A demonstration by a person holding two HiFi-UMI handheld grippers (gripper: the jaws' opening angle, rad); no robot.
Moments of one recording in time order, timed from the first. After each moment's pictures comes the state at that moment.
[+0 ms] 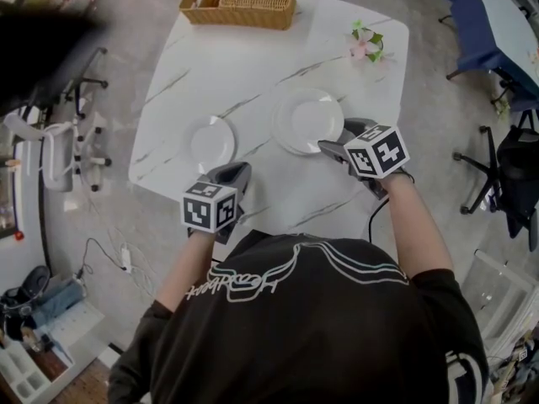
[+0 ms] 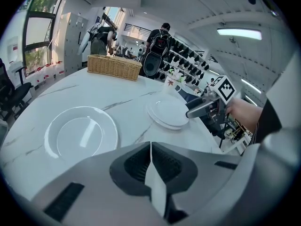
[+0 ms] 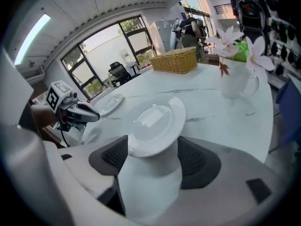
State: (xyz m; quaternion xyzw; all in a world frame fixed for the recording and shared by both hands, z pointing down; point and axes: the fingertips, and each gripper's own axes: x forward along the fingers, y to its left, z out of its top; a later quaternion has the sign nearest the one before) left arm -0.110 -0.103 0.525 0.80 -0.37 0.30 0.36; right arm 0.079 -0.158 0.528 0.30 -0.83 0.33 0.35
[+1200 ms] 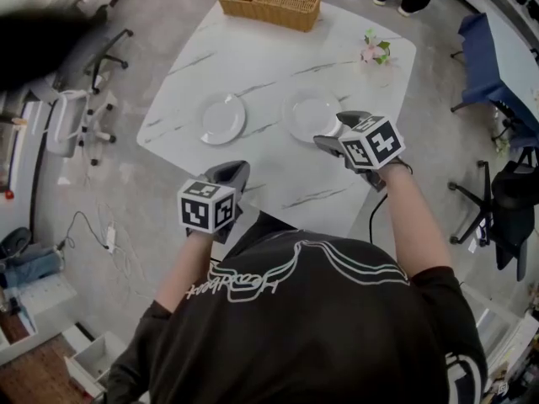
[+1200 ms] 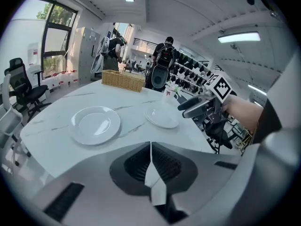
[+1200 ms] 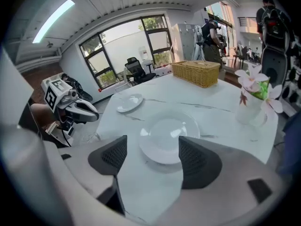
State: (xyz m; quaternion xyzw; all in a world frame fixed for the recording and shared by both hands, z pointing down) left arm -0.118 -0.033 0.485 0.79 -0.45 0.25 0.33; right arm 0.051 -0.124 0.485 0.24 -0.86 0.25 0.37
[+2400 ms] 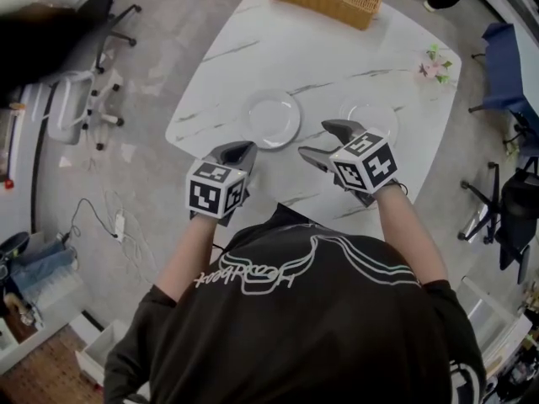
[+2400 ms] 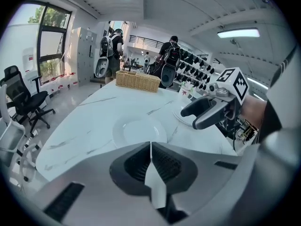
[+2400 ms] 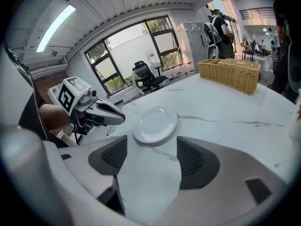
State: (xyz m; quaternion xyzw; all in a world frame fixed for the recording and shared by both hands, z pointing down) left arm -0.253 -0.095 0.498 0.80 -0.44 0.28 0.31; right arm -0.139 -0.121 0.483 0.20 -0.88 0.27 0.33
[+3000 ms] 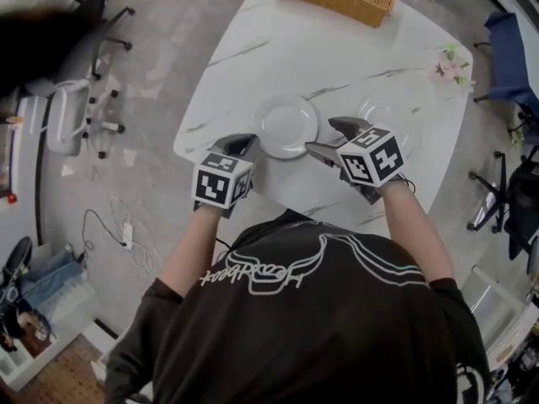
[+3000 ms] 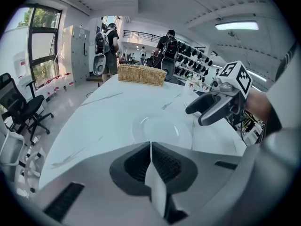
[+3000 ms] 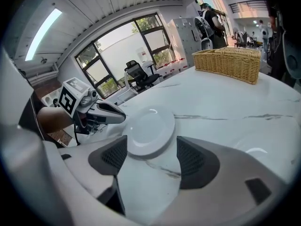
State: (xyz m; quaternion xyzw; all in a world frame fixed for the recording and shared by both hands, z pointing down) left arm -0.294 -0.137 0.533 0.80 -0.41 0.32 0.30; right arm -0.169 -0.150 0.517 0.22 -0.86 0.31 0.33
